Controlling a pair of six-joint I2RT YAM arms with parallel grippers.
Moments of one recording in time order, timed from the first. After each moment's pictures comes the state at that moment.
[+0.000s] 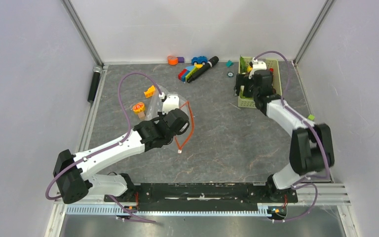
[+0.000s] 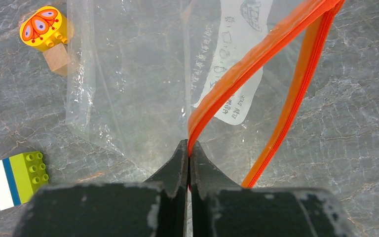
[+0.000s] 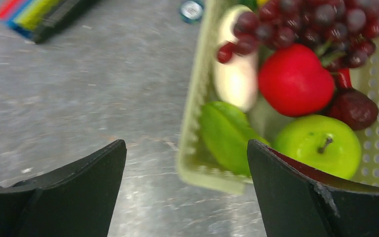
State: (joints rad) left arm -0.95 1.24 1.01 -0.61 -0.70 -0.62; right arm 0.24 1.51 1.01 0.06 0.05 0.15
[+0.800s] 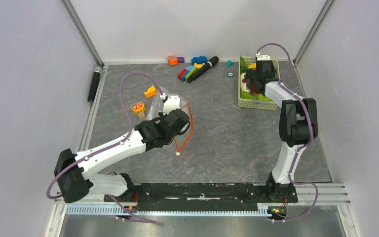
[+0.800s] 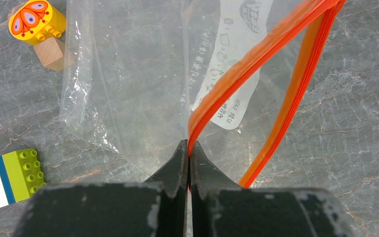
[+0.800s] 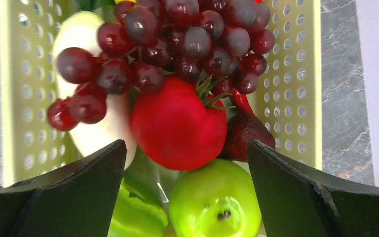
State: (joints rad) left arm -0.95 1.25 1.01 -0.62 -0.67 -0.64; right arm 0.08 1.94 1.40 -0.13 0.32 -0.02
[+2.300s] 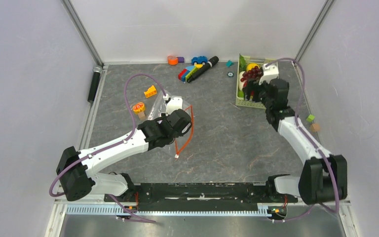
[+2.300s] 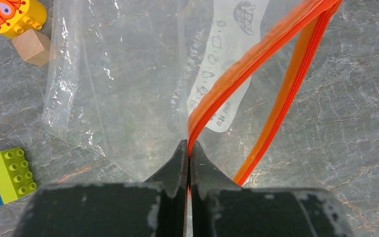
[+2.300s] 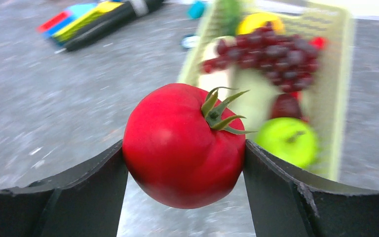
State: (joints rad) left arm -0.95 1.28 1.01 -0.62 -0.62 -0.64; right arm 0.11 1.33 0.92 0.09 0.00 0.02
